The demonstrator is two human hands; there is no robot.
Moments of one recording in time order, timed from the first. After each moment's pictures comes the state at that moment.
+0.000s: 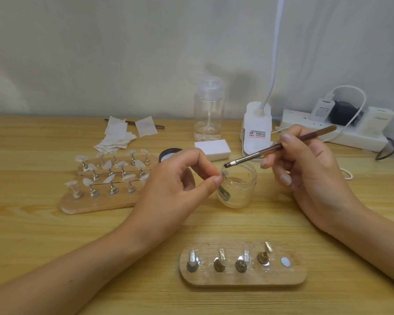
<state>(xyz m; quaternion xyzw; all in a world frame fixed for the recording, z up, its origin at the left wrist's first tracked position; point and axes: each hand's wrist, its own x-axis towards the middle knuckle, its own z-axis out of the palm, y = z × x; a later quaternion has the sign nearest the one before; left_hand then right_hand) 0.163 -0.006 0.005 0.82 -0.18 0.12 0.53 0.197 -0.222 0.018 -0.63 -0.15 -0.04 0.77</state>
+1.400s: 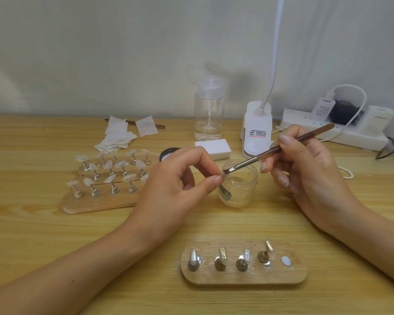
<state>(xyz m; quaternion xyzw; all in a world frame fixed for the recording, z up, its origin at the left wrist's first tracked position) 0.163 -0.005 0.006 0.81 -0.20 0.14 0.53 0.198 -0.223 0.016 -0.63 -0.15 -0.04 0.76</state>
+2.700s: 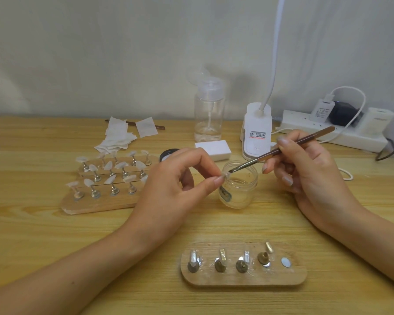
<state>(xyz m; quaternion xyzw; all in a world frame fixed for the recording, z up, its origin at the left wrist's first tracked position) 0.163 -0.005 0.006 0.81 -0.20 0.13 0.53 0.199 -0.223 0.016 -0.63 -0.11 -0.05 0.76</state>
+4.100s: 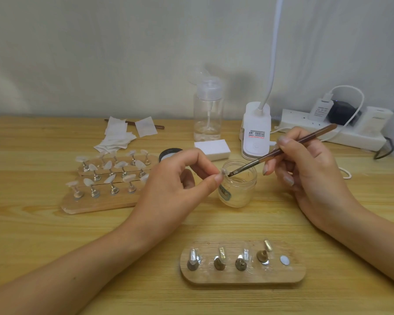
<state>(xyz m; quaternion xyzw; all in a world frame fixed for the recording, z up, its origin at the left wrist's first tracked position) 0.163 -0.008 0.008 0.80 -0.16 0.10 0.57 0.197 -0.222 0.017 -0.64 -0.12 -0.07 0.76</state>
